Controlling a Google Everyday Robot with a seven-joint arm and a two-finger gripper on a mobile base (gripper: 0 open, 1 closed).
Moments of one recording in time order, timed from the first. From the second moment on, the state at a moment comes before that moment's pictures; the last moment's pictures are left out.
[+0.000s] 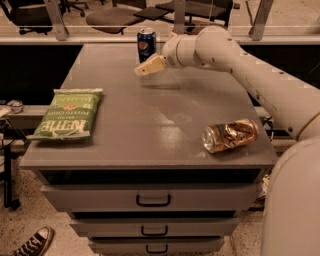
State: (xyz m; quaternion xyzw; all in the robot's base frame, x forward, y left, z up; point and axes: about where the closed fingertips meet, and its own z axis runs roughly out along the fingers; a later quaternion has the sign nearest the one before) arm 0.823 0.007 0.895 -0.42 0.70 0.11 0.57
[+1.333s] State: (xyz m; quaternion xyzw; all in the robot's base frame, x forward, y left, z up) arm 0.895 0.045 0.902 -0.37 0.69 0.14 0.60
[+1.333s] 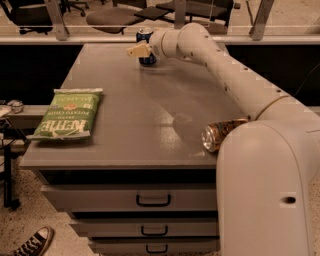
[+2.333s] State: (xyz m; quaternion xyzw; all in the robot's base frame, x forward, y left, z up) arm 0.847 0.040 0.930 -0.40 0.67 0.17 0.60
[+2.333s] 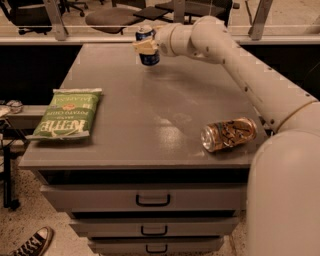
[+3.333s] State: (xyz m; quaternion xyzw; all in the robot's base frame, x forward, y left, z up) arm 0.793 -0.004 0.968 -0.43 0.65 0.19 0.60
